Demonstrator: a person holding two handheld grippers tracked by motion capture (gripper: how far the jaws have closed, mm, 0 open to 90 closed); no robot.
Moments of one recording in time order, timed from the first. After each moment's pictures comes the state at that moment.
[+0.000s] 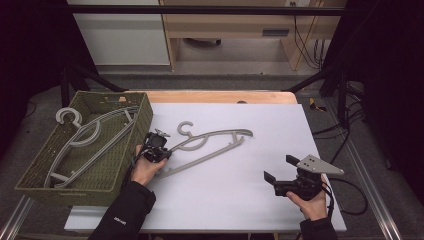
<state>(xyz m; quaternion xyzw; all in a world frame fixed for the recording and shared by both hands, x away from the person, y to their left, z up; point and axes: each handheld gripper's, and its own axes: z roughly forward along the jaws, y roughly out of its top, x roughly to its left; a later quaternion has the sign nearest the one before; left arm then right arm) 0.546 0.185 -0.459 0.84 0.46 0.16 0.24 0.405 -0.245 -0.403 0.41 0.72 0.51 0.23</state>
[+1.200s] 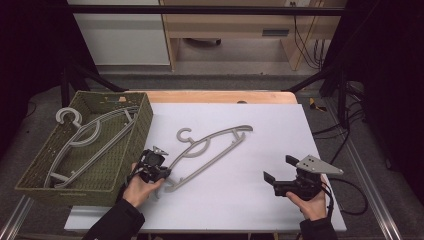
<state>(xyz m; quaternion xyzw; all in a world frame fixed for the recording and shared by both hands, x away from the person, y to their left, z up) 0.485 0.188 -0.458 0.84 0.47 0.12 0.25 0.405 -0.244 -0.404 0.40 0.73 0.51 0.22</state>
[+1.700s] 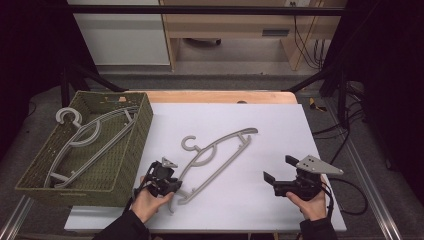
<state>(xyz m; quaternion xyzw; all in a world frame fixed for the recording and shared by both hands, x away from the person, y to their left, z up) 0.444 0.154 -0.460 0.84 0.45 0.09 0.28 0.405 -0.244 -0.404 0.41 0.73 0.51 0.22</state>
